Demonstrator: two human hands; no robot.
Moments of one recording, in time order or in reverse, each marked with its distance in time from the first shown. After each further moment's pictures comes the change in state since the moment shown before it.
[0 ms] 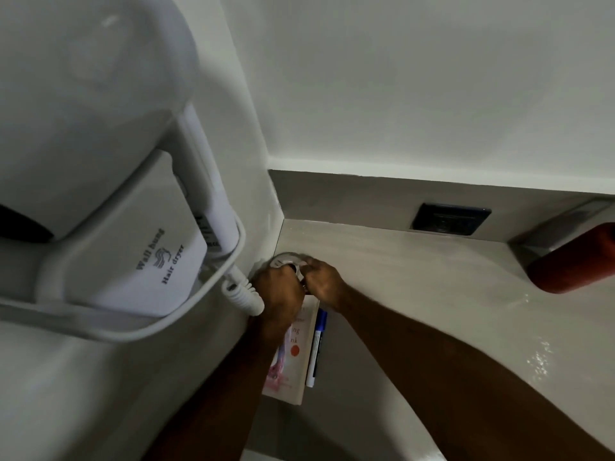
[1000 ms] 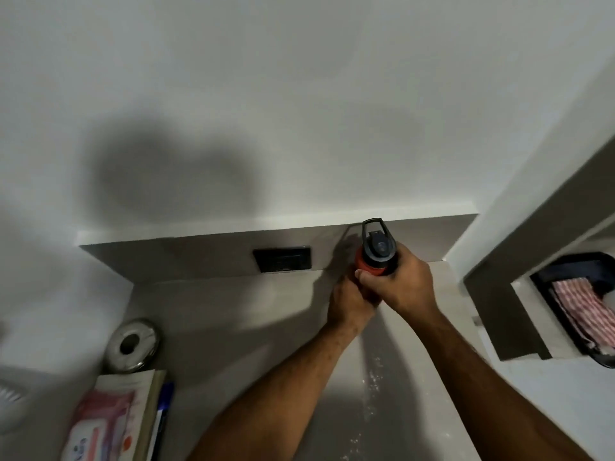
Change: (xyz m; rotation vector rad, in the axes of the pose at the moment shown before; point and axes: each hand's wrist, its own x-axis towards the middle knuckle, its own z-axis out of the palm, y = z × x) left_hand -0.167 0.326 0.193 -0.490 -0.483 0.503; right_hand -0.149 0.054 -0.400 -0.360 0.842 -0.316
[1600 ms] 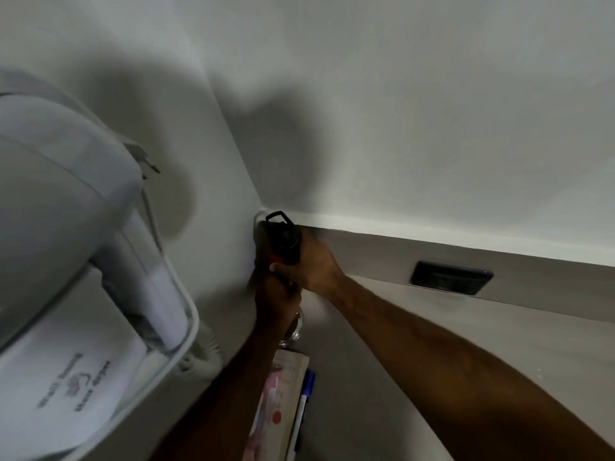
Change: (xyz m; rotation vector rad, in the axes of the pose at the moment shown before) left_hand -0.037 -0.175 -0.359 0.229 0.733 -0.143; right_hand -0.040 -0.265 0.326 0.147 -0.676 -0.368
